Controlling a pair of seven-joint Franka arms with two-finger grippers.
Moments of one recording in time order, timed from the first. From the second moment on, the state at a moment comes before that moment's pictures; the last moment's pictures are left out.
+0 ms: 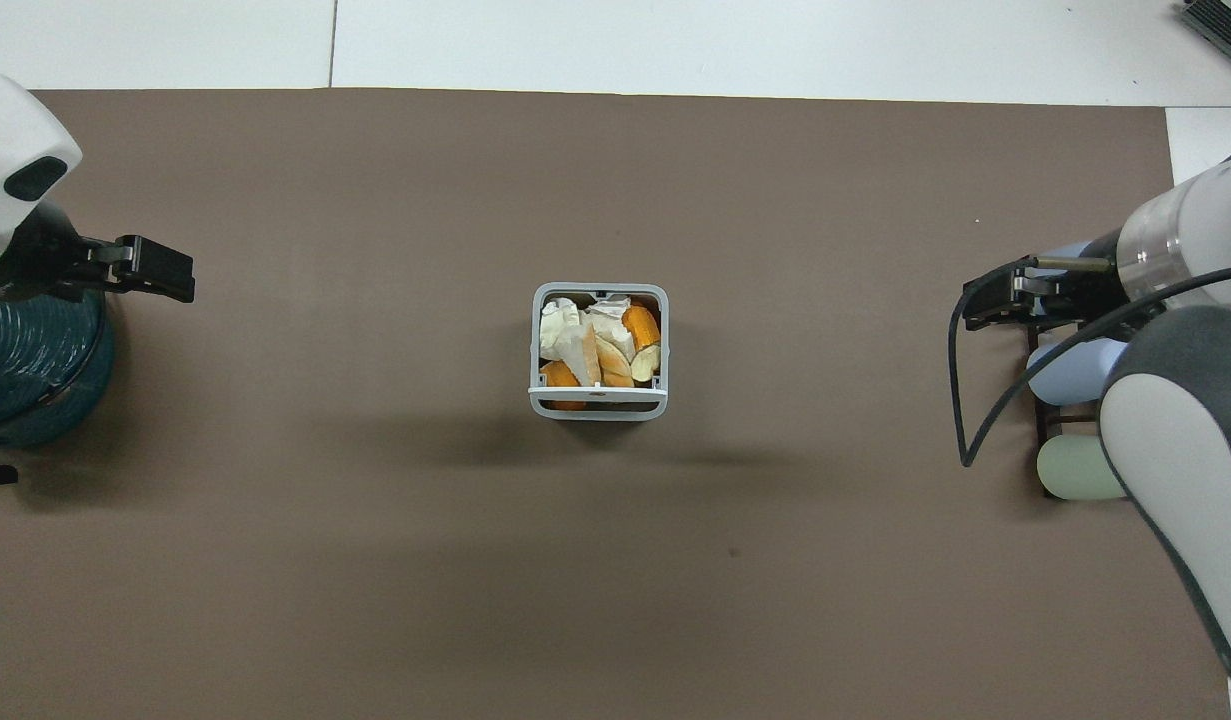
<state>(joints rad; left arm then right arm) -0.15 0.07 0.07 -1.57 -0.01 1.66 -0.02 -0.03 0.02 0.15 -1.64 -0.03 1.65 0.24</state>
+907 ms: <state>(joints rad) -0.29 0.06 0.06 -1.61 -0.01 1.69 -0.07 -0.03 0.02 0.15 -1.64 -0.03 1.65 0.24</state>
